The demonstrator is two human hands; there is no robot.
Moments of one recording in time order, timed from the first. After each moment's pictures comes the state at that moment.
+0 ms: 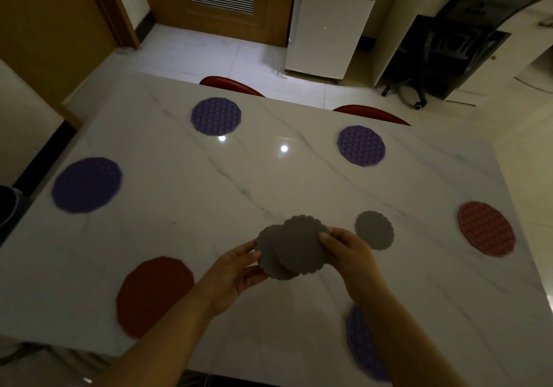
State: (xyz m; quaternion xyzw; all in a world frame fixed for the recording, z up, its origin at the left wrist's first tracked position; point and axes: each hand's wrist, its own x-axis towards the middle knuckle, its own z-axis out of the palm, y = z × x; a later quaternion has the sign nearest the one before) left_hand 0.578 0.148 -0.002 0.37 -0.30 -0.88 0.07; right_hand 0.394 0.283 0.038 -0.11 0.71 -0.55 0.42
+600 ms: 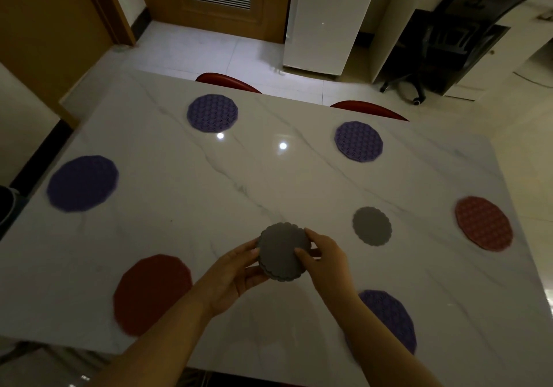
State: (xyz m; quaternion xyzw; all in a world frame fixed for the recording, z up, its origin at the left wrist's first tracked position) left_hand 0.578 0.154 -0.003 0.35 -0.31 -0.88 0.06; right_hand 0.422 0.276 0.021 -0.30 0.85 -0.33 0.27
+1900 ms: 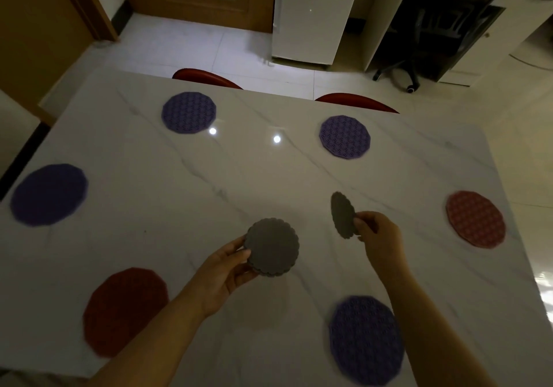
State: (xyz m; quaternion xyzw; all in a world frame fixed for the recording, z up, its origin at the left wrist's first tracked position) left_hand 0.540 0.154 -0.011 0.40 -0.31 -0.86 0.09; right_hand 0.293 0.317 0.016 -0.16 0.88 -0.41 0.21
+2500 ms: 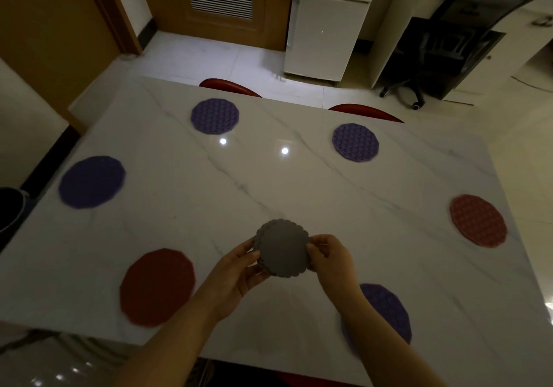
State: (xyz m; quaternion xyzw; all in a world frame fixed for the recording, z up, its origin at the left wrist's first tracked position) left_hand 0.586 0.179 0.013 0.38 -0.33 -0.86 0.11; right_hand 0.430 0.295 0.033 -0.18 0.83 -0.43 0.31
